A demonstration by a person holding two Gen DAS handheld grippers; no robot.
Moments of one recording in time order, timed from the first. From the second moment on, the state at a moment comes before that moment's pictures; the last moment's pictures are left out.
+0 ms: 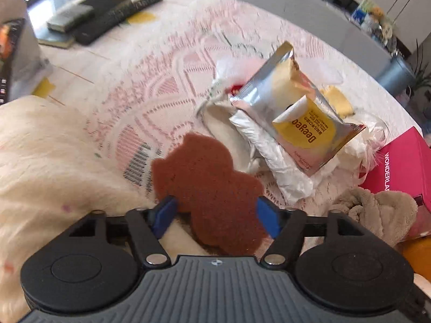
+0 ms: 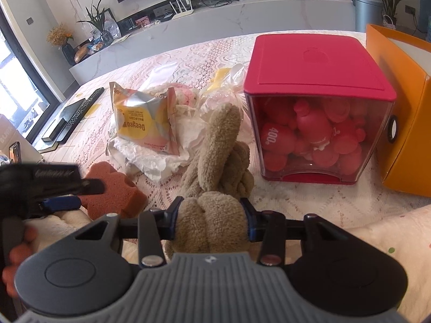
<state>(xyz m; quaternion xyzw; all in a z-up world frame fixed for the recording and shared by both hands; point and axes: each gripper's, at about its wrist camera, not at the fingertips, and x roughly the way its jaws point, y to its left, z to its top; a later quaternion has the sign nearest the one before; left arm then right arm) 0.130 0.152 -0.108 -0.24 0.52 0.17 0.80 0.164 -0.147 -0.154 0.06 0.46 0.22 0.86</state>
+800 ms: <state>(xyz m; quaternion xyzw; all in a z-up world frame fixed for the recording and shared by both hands) 0.186 0.174 -0.142 -0.37 0.64 0.23 0.63 0.168 -0.152 -0.158 0.08 0.46 0.23 0.85</state>
